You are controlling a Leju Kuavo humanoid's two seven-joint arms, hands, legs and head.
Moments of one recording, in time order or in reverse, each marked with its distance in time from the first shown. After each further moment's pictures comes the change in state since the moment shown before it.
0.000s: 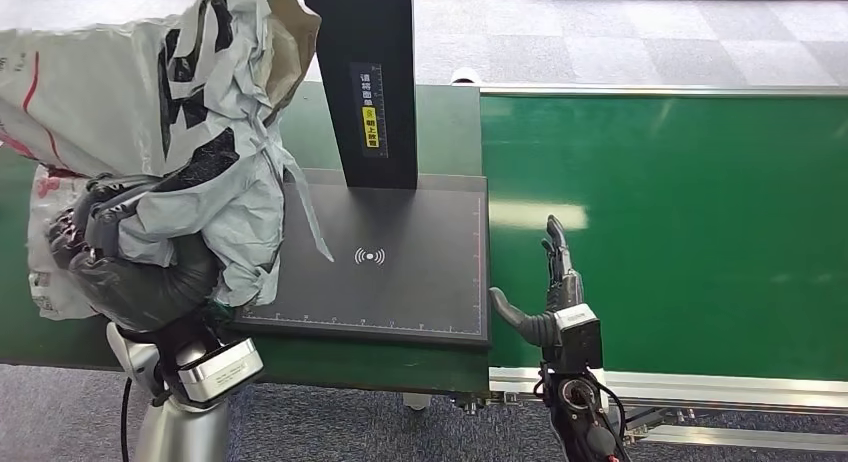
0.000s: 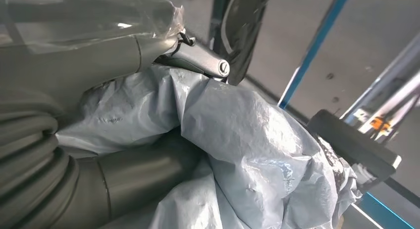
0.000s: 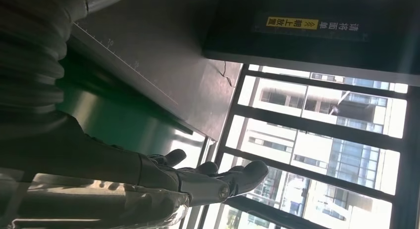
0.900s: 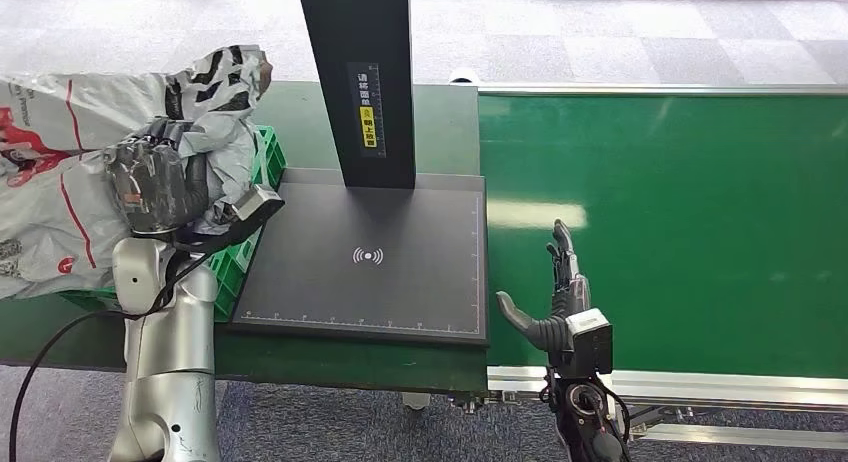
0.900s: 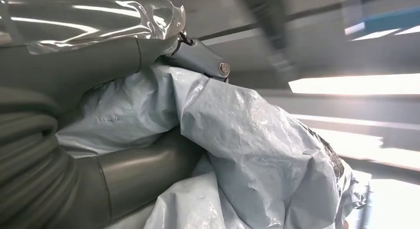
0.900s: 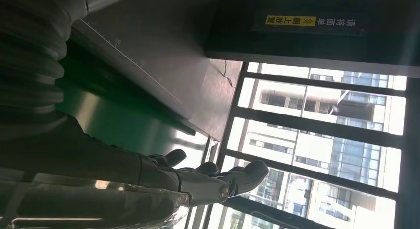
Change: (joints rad) left arm -0.345 0.016 0.498 0.600 -0.605 0.001 0.246; right arm 0.028 0.011 -0.058 -0.029 0.010 0.067 0.000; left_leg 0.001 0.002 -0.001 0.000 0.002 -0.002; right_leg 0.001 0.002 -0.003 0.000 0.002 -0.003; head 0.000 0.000
